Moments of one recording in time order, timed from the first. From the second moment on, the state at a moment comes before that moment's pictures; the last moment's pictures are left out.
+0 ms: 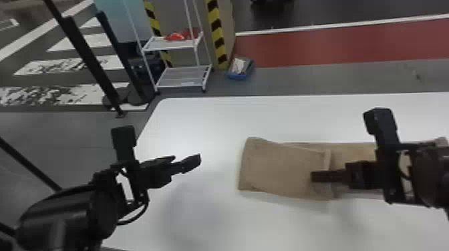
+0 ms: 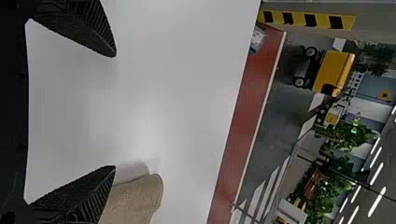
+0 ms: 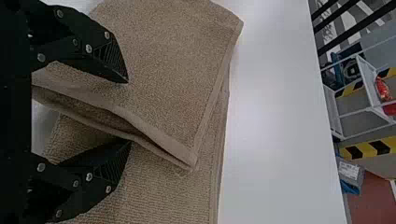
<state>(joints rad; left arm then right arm) 0.11 0.14 0.36 -1.98 0.24 0.99 -0.49 -0.23 0.00 0.11 -1.72 0.05 1.35 0.58</state>
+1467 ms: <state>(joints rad) 0.11 0.14 0.35 -1.96 0.23 0.96 -0.49 -0.24 0.00 0.06 -1.77 -0.04 1.35 0.59</state>
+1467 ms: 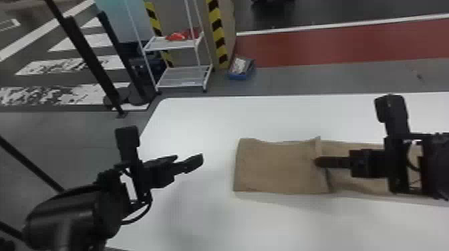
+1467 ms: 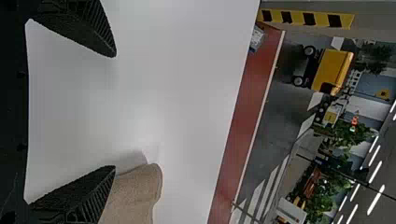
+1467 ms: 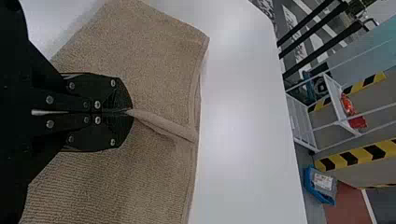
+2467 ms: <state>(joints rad) 0.11 0.14 0.34 -1.95 0.23 0.96 -0.49 -0.26 0.00 0.08 -1.71 -0.03 1.32 0.58</state>
